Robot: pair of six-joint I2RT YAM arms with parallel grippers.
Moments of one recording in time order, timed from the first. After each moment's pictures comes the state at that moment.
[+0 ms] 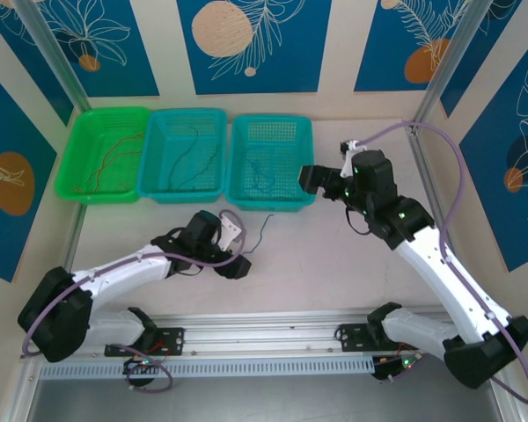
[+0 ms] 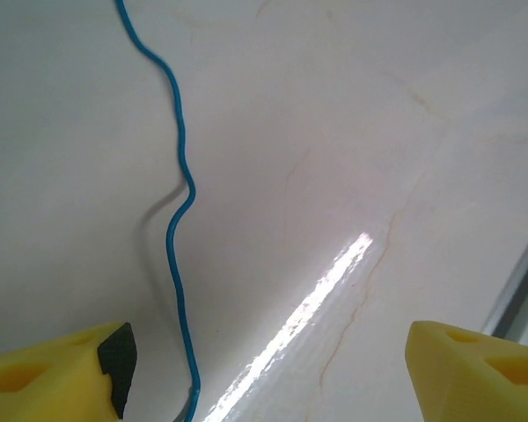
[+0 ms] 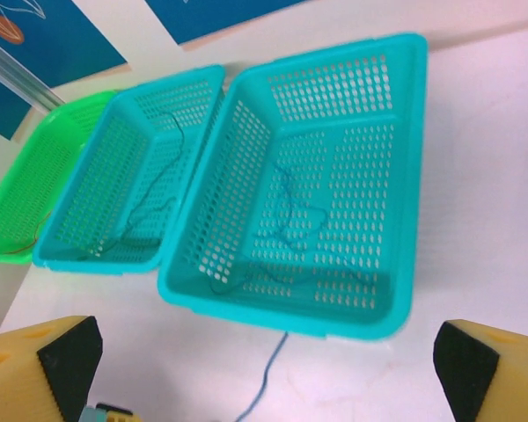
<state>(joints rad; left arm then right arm) -0.72 1.27 0.63 -0.30 0.31 -0.13 0.49 1.03 1.13 -0.60 0.03 0.51</state>
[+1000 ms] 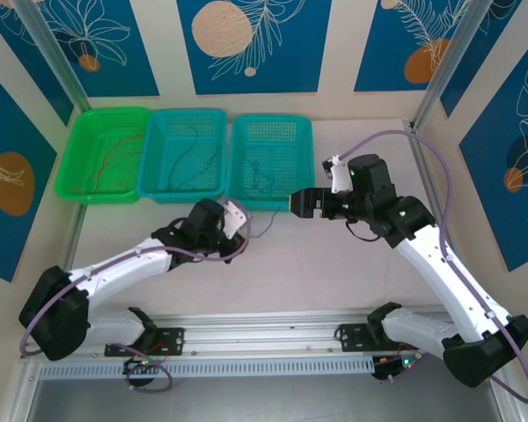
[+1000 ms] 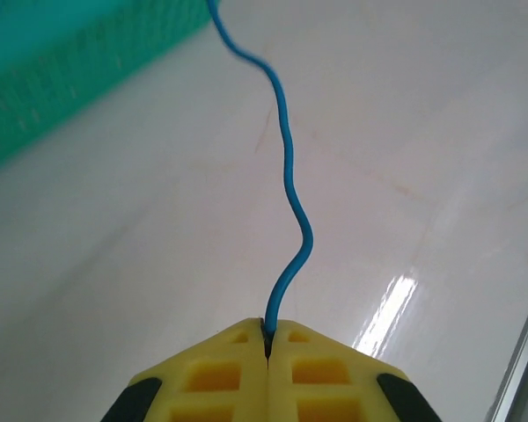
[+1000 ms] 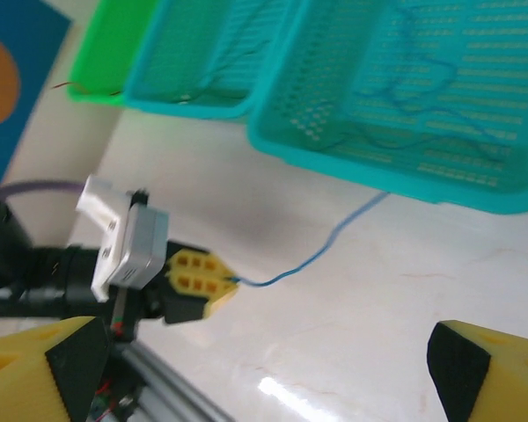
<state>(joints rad) -0.72 1.26 0.78 -0.27 0.26 -0.02 0.49 1.06 1.19 -0.79 -0.38 0.44</state>
